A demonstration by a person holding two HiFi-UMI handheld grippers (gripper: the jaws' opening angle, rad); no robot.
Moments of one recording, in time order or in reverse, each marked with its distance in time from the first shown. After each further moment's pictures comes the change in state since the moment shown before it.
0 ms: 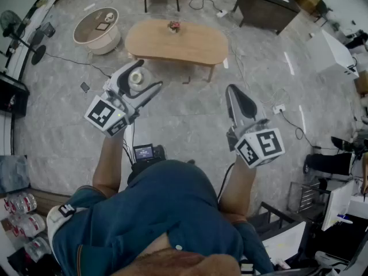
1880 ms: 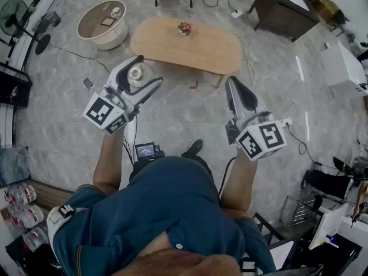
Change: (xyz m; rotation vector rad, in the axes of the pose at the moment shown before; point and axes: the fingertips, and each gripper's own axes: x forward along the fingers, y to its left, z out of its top) left arm 0.081 0.129 -0.031 -0.023 0.001 0.069; right arm 0.164 -0.089 -0.009 0.081 -0.003 0.108
